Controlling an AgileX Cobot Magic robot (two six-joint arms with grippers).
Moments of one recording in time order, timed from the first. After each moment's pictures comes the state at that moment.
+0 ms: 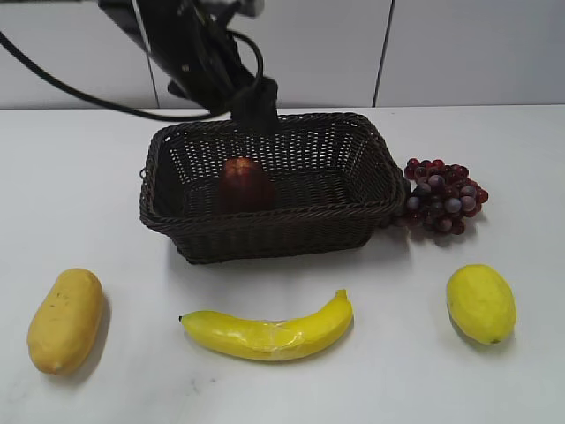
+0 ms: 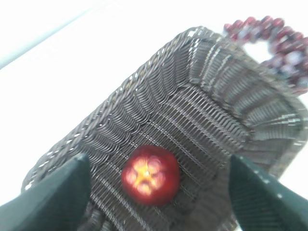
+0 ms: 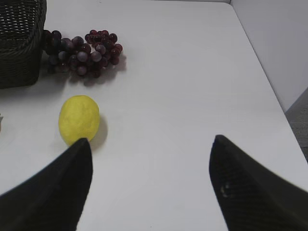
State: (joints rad) left arm -0.56 1.95 -1.66 -0.24 0.77 0.28; right arm 0.02 0.00 -0.50 -0.06 1.04 0.01
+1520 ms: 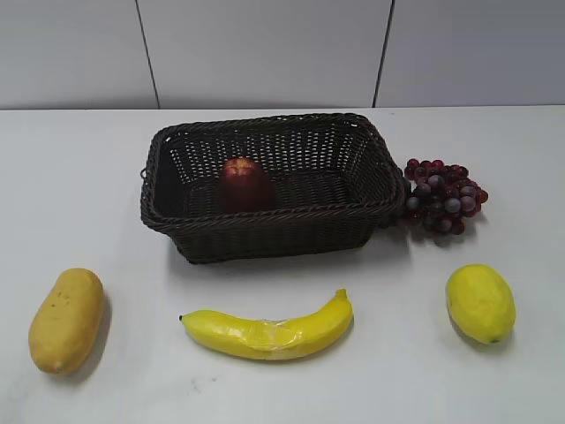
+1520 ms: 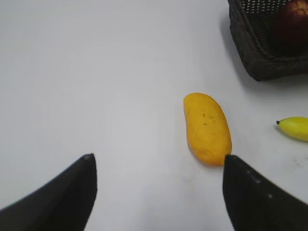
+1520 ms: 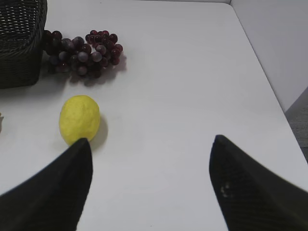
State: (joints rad) left arm -0.06 0.52 -0.75 -0.14 1.10 0.12; right arm 0.02 0.00 -0.50 -0.06 1.04 0.01
